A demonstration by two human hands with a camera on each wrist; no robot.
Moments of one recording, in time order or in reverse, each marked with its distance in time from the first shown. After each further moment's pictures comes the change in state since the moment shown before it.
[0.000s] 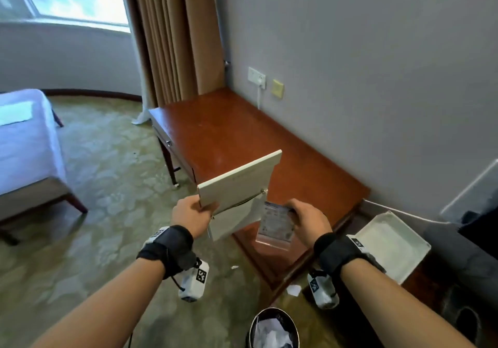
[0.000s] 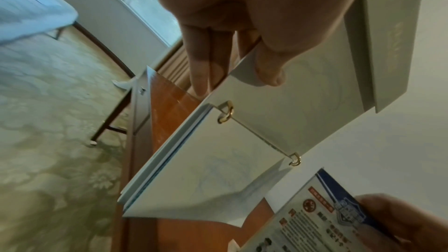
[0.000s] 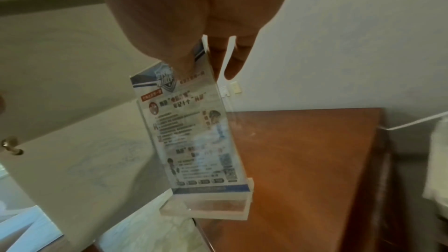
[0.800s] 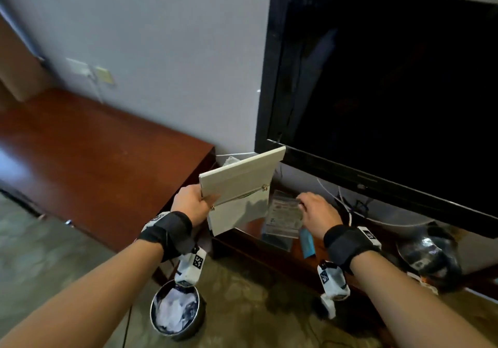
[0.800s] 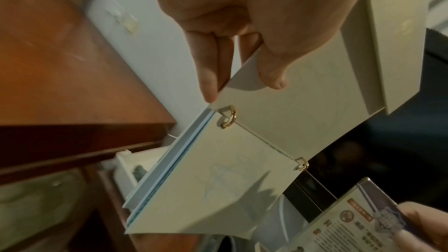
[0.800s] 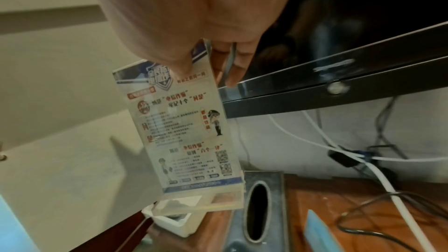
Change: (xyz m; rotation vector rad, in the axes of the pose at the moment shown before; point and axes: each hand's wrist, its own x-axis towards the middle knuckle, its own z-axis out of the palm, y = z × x) left_hand -0.253 0.235 0.306 0.159 -0.468 0.445; right_hand -0.377 0.340 -0.121 -0.029 0.159 0.501
